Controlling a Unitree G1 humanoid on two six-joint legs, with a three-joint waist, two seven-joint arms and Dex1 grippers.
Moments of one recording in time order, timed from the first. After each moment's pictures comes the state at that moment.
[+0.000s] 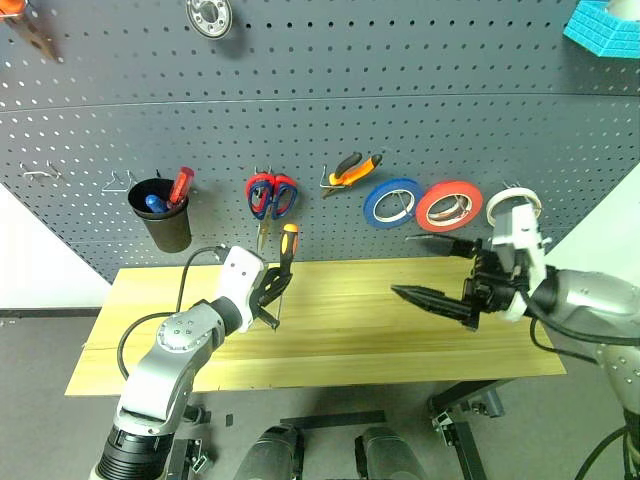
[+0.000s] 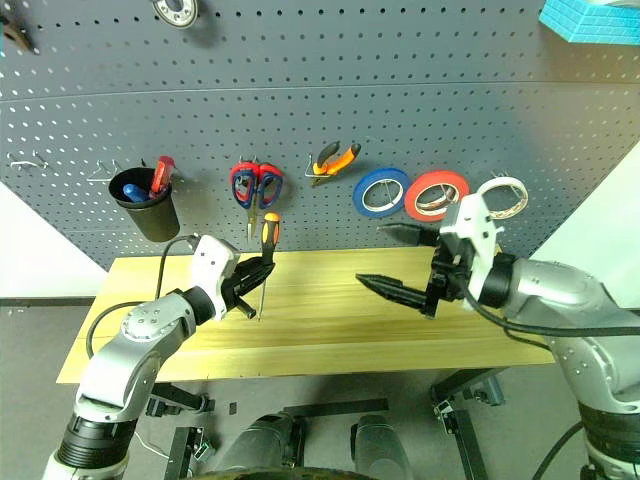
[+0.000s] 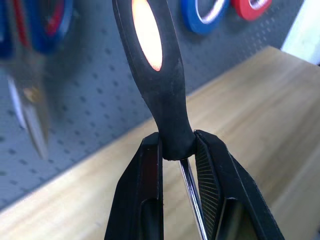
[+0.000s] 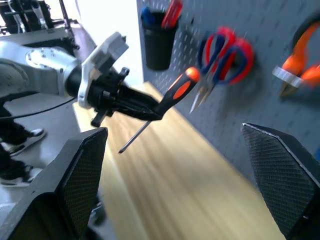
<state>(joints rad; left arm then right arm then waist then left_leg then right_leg) -0.12 0.37 -0.04 -0.46 -0.23 0.62 -0.48 -0.20 -0.84 -0.27 -0.56 0.88 0.69 0.85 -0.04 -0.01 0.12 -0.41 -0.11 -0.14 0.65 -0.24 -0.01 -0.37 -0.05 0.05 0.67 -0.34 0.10</state>
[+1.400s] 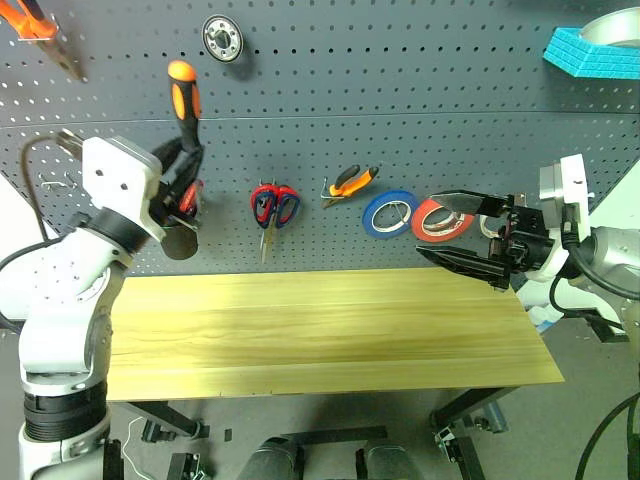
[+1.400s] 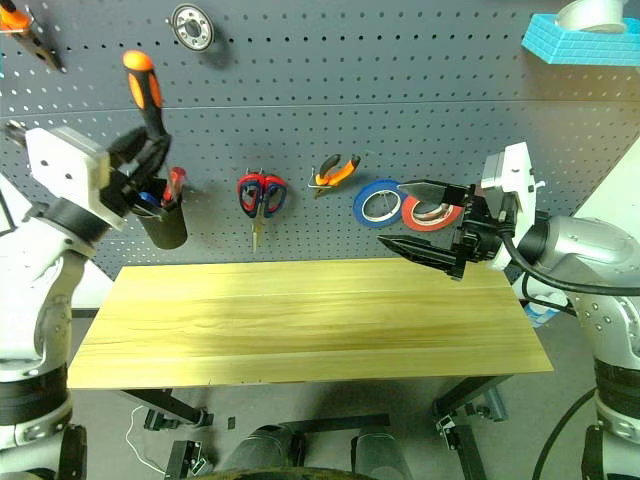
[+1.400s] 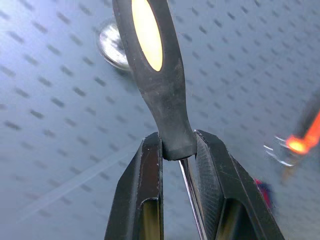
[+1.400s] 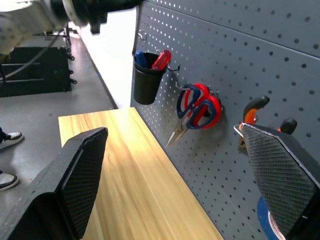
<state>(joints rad) -0.34 0.59 0.32 -0.44 -0.25 0.29 -0.44 -0.33 -0.88 -0.28 -0.39 0.84 0.62 0.97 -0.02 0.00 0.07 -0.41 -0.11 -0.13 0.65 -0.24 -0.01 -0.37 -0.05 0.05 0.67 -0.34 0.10</state>
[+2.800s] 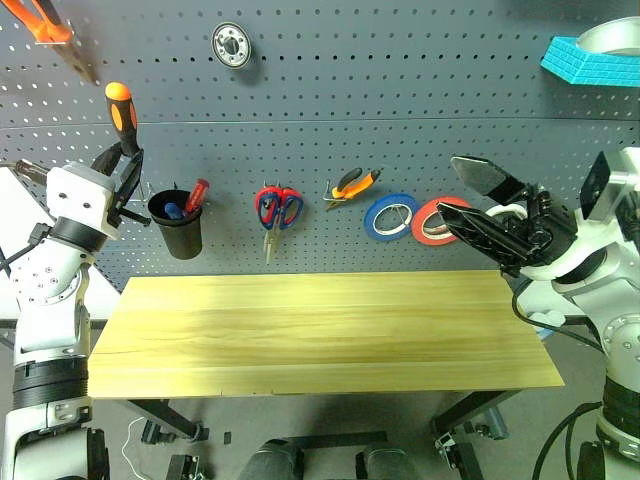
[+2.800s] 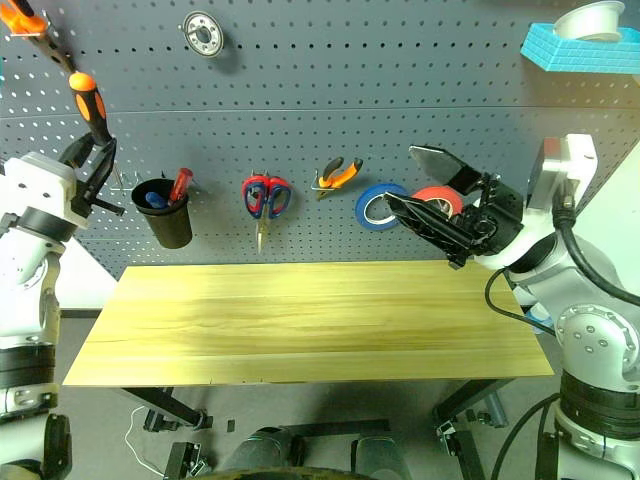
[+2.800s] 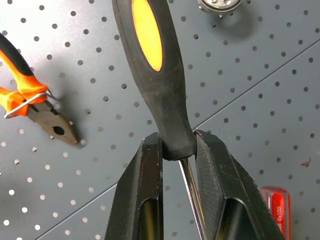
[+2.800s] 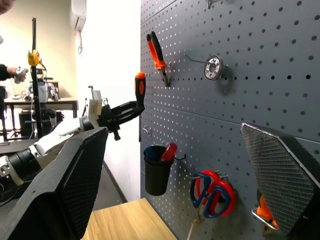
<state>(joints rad) -0.39 0.66 0.34 0.22 -0.15 -0.36 -0.45 -0.29 -0.65 -0.39 -0.47 1.09 0.58 0.78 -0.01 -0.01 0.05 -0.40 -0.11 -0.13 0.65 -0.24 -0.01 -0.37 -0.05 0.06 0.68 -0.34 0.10</state>
